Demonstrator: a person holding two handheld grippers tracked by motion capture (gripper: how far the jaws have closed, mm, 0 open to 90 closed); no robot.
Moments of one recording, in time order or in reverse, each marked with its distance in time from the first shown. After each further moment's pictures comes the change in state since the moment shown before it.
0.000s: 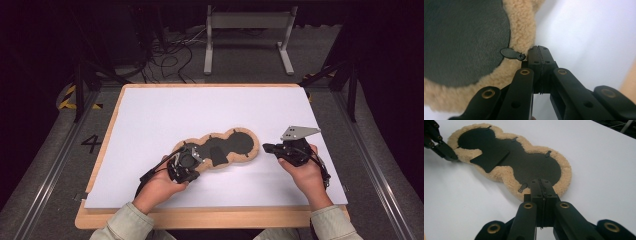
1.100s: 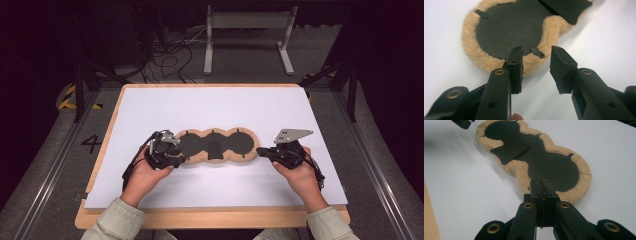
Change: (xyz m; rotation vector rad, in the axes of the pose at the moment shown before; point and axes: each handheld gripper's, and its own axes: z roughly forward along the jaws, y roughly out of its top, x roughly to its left) left arm 0.043 -0.025 -0.041 -0.303 0.084 -0.181; right arm 0.014 0.003 0.012 0.015 0.066 -0.008
